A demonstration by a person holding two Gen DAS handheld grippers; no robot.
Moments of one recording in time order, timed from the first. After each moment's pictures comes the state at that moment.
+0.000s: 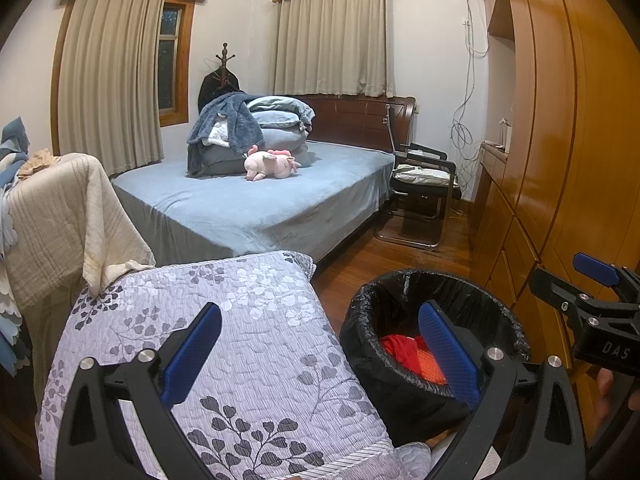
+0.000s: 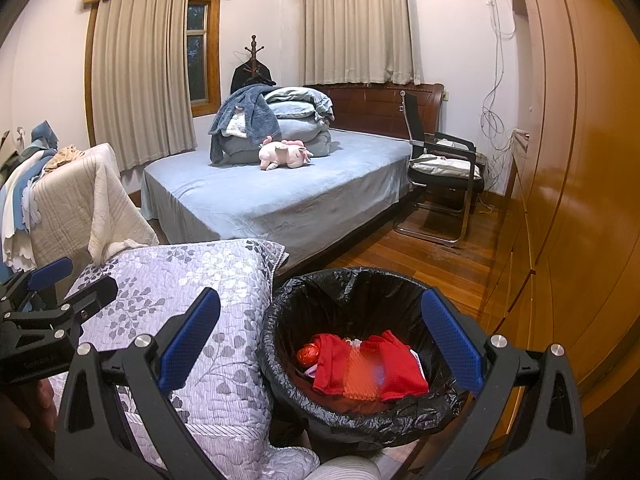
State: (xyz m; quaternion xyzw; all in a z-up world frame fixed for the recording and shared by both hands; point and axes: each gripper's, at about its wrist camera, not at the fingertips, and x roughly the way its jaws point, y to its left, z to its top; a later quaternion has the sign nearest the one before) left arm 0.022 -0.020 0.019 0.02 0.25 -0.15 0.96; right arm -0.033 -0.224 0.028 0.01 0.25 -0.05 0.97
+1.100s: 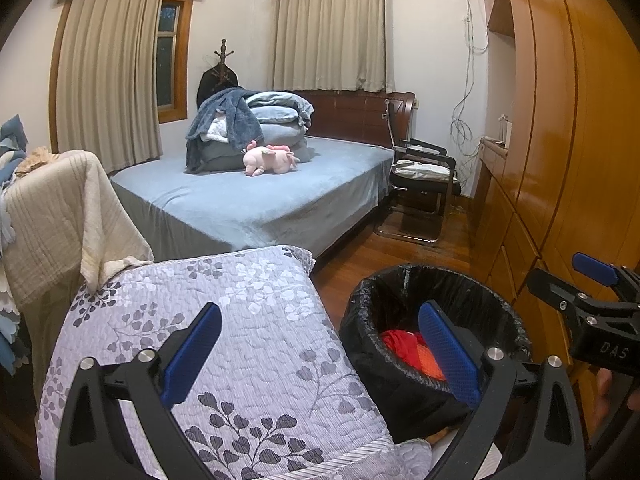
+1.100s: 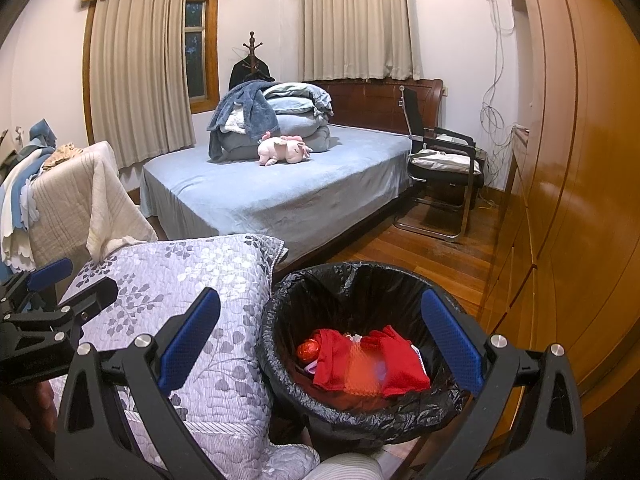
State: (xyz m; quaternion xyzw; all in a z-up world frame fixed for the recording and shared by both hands) left arm 0.025 -0.020 0.010 0.02 0.25 -0.15 0.96; right arm -0.032 -0.223 0.027 0.01 0.25 -0.05 0.97
